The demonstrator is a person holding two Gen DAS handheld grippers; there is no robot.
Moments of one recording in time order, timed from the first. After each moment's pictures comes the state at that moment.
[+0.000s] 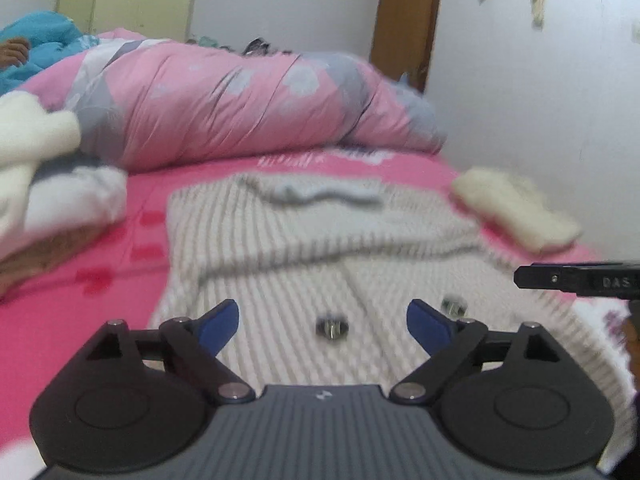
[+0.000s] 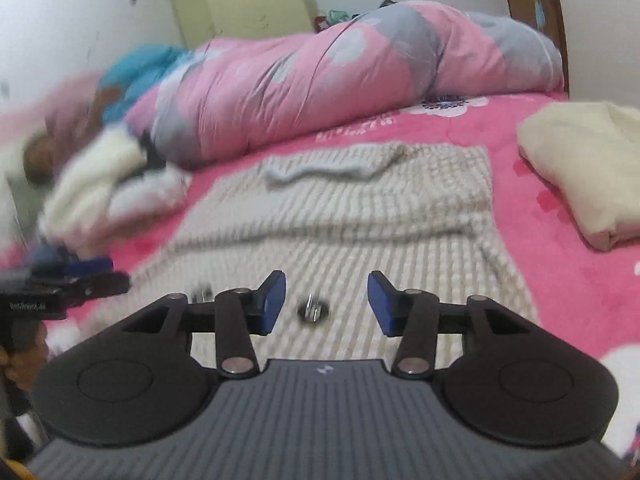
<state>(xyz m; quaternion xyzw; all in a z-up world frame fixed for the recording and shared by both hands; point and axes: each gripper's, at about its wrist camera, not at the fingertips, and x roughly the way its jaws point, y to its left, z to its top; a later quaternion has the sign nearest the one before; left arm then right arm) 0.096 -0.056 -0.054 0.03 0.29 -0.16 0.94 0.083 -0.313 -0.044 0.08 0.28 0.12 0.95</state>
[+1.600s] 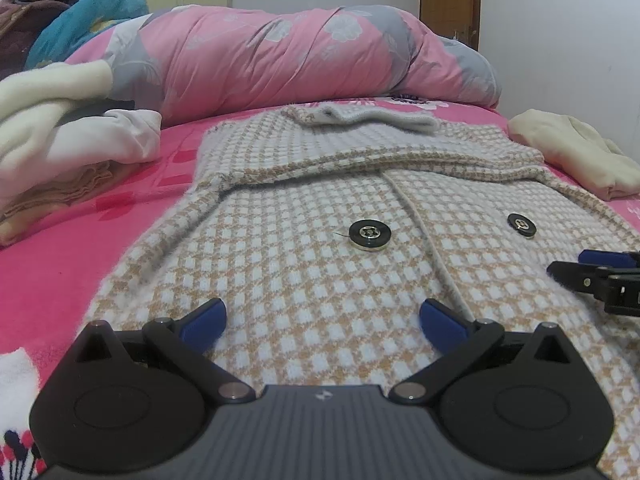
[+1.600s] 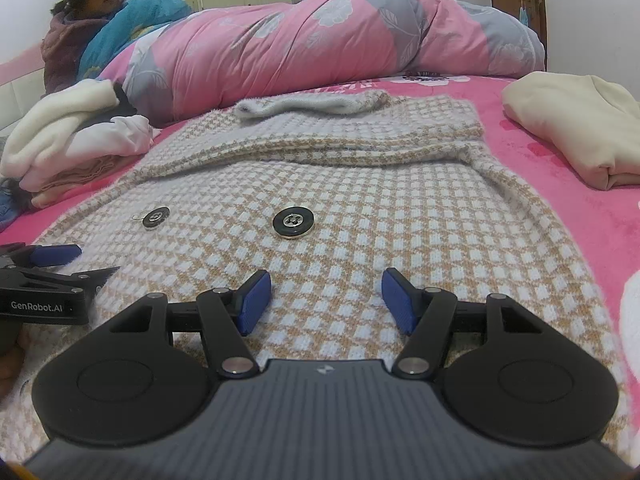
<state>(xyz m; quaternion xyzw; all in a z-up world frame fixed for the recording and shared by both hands) 0.093 -0.065 -0.108 0.04 0.32 -0.10 0.94 0.075 -0.294 -0.107 0.05 0.28 0.08 0.95</state>
